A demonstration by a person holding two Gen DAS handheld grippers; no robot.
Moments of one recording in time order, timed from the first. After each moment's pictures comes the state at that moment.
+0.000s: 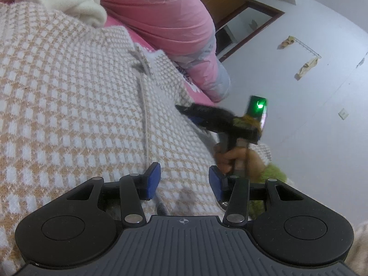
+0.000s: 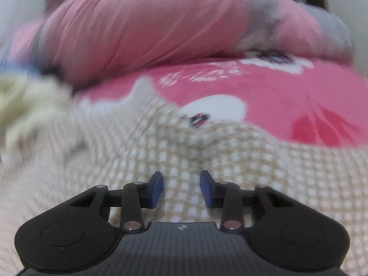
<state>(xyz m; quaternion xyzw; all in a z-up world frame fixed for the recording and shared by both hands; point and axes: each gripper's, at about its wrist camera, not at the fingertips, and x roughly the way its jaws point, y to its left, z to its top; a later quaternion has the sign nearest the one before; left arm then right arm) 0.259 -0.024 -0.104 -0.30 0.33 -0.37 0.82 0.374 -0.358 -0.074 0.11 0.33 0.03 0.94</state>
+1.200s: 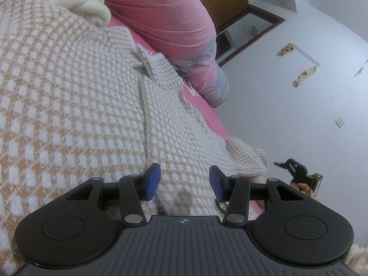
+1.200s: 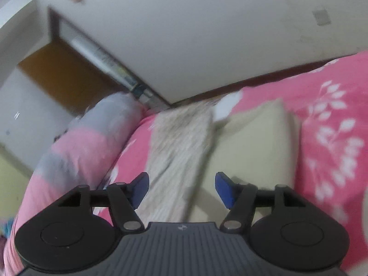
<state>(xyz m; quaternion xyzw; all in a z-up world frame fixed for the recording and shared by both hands) 0.259 -0.018 -0.111 -0.32 0.32 -0.37 0.81 0.174 -0.688 -0.041 0.47 0.12 -0.30 0.82</state>
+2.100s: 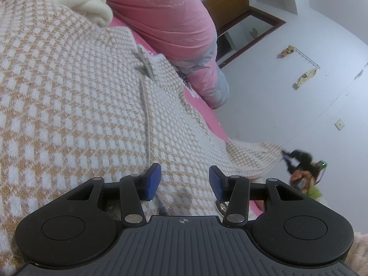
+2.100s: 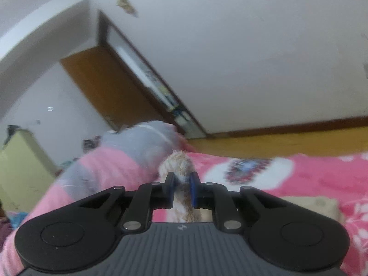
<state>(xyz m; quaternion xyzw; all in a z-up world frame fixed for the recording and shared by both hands) 0.258 -0.017 -0.113 -0.33 0.32 -0.37 0.81 0.201 -0.702 0.038 0.37 0.05 -0.22 0.90</state>
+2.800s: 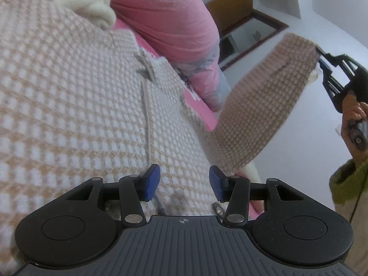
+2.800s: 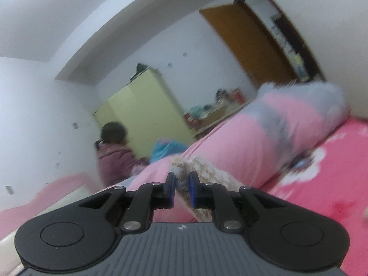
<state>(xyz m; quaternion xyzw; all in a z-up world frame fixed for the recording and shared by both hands) 0.250 -0.002 -0.098 -0.35 0.31 -0.35 0.81 0.263 -0.362 0.165 0.29 0.07 0.10 0.95</state>
